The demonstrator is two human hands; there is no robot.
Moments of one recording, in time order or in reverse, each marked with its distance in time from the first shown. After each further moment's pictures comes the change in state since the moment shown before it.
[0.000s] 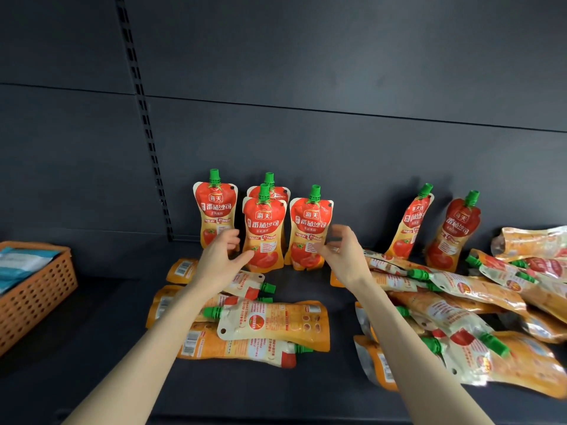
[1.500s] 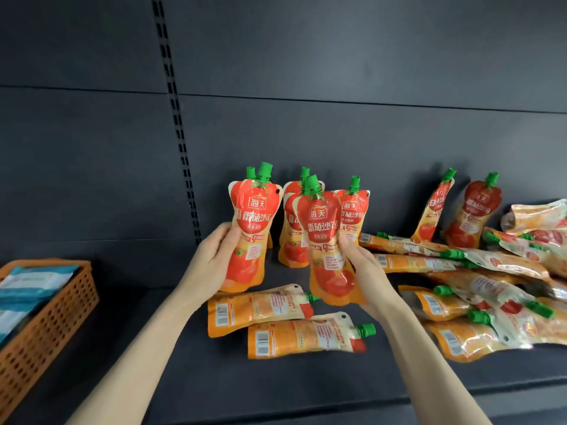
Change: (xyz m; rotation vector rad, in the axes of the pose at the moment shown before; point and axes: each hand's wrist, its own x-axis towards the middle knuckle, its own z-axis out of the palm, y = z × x) left_hand -0.022 -0.026 -0.099 -0.575 -0.196 0.084; right_hand -0.083 -0.080 0.043 0.722 -0.228 0.190
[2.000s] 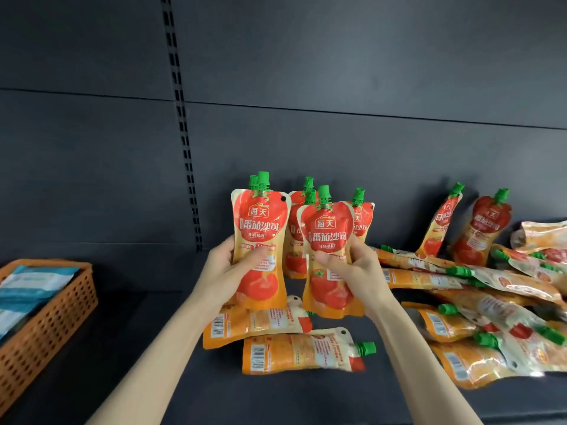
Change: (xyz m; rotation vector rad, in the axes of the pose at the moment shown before) left_hand 0.003 0.001 0.024 -0.130 0.065 -0.131; right_hand 0.022 -0.006 -0.001 -0.205 0.056 -0.234
